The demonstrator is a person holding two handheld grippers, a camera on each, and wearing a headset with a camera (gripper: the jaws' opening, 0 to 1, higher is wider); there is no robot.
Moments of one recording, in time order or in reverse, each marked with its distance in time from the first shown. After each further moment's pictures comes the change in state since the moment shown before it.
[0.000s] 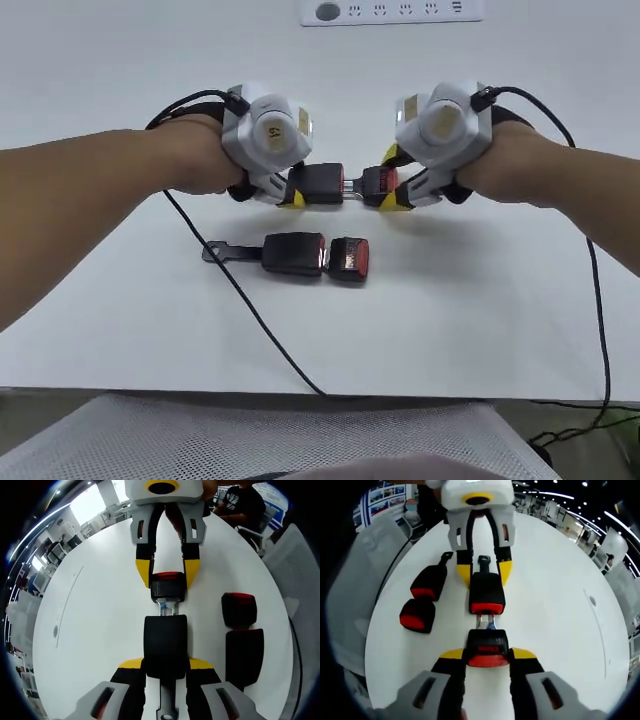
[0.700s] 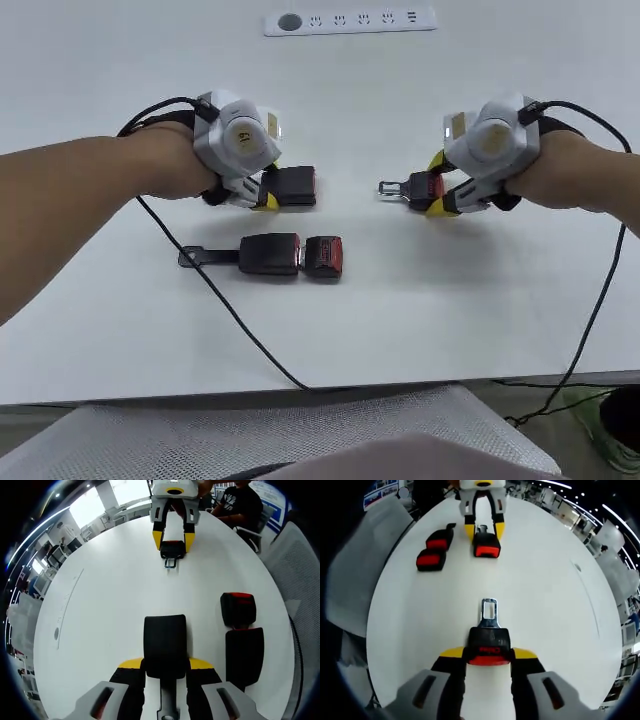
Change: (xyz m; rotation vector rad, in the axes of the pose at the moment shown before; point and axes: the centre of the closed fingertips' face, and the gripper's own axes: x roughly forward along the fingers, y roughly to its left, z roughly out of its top) left arm 0.001 0.000 -0.001 0.014 -0.019 0.015; right arm -0.069 0.015 -0.096 0.017 0.176 -0.071
